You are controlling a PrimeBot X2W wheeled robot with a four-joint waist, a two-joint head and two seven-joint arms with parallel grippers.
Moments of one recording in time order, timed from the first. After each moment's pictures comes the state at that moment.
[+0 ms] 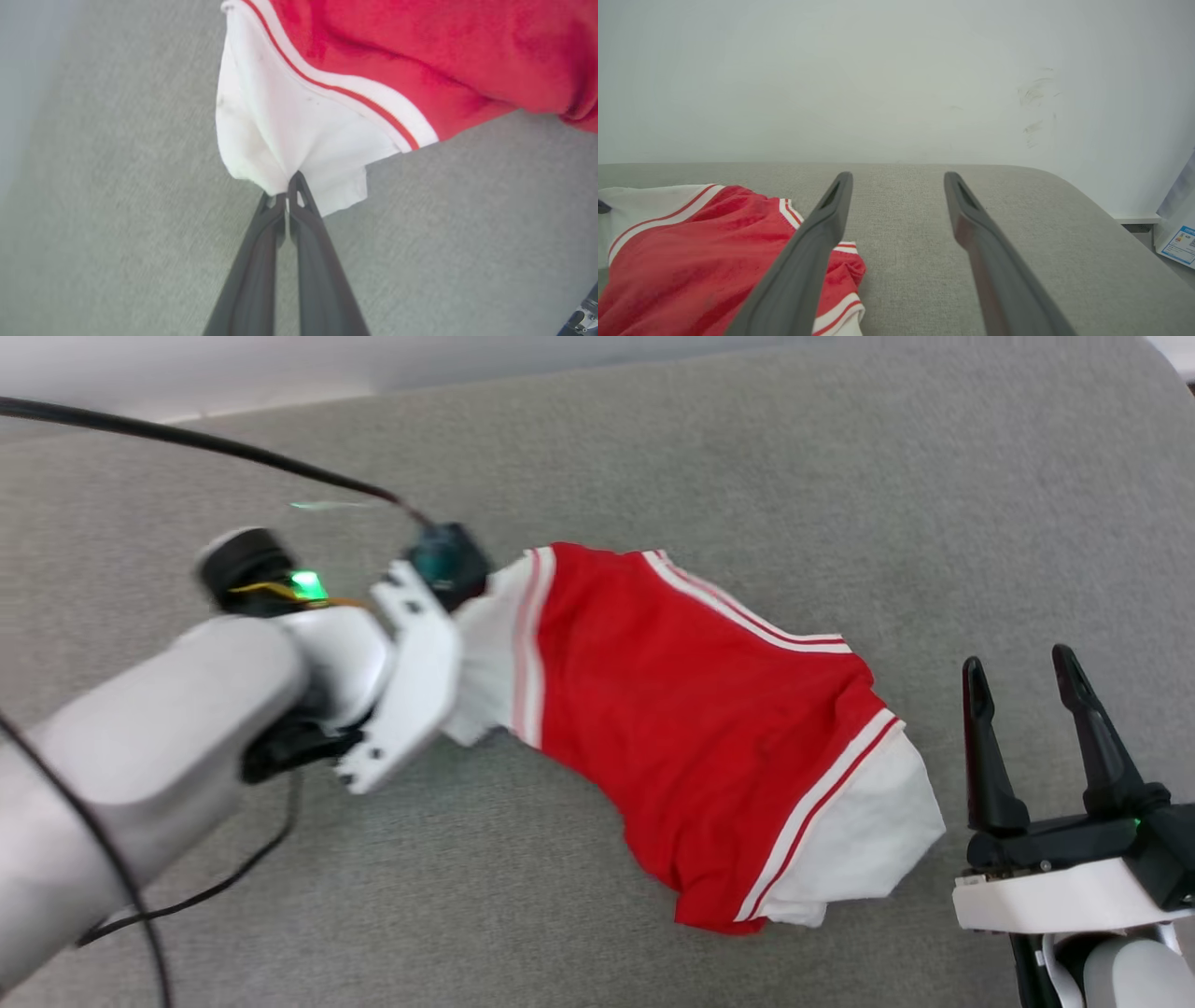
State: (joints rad) left arm -1.15 0.70 -1.27 0.19 -0.91 -0.13 0.65; right arm -0.09 -0.05 -0.03 -0.08 0.06 0.13 -0.26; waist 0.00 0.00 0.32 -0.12
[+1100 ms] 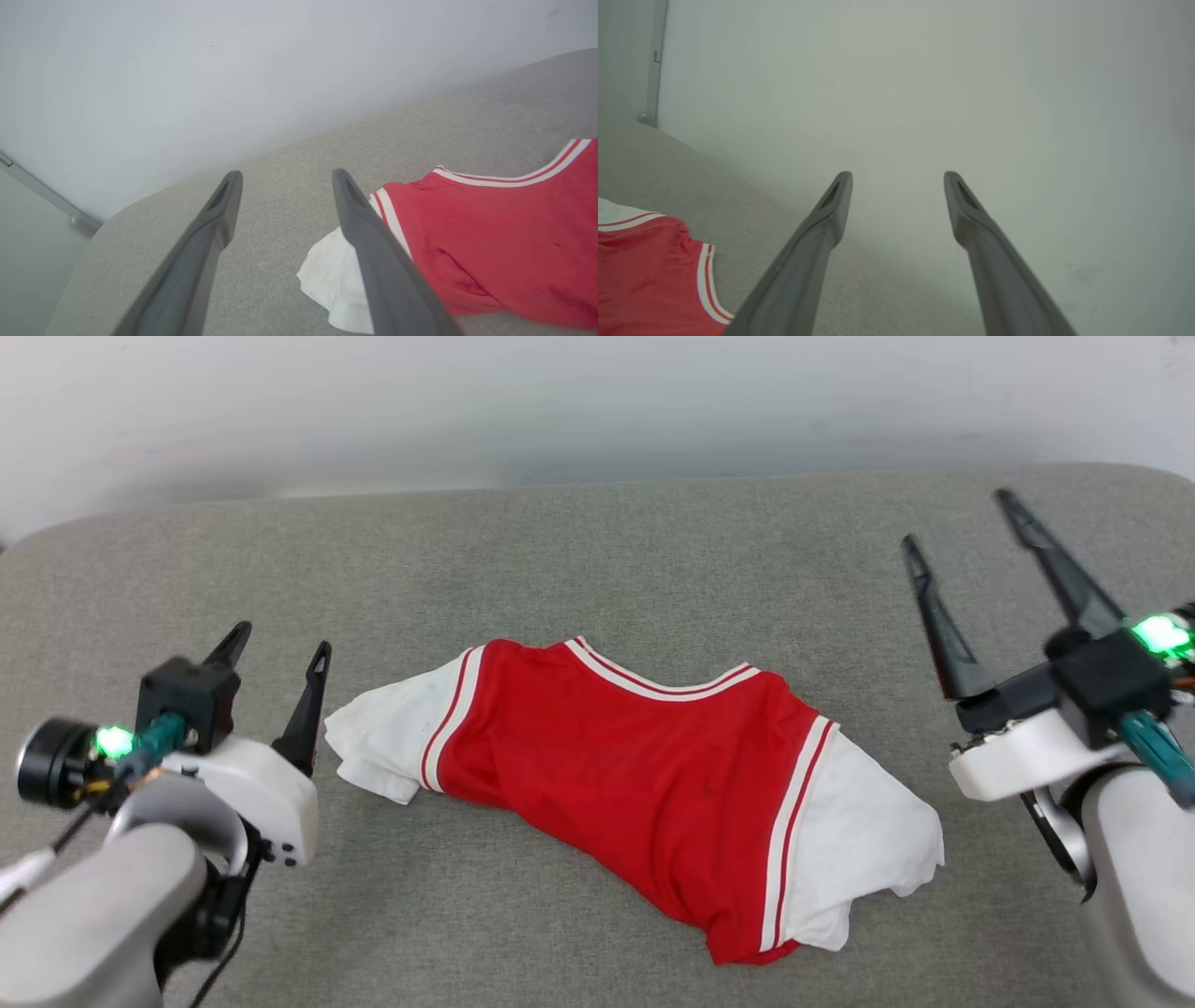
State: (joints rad) left arm -0.68 0.88 -1.02 0.12 -0.92 0.39 -0.22; right arm -0.41 -0.27 0.15 0.08 -0.07 0.13 -0.26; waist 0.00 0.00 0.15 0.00
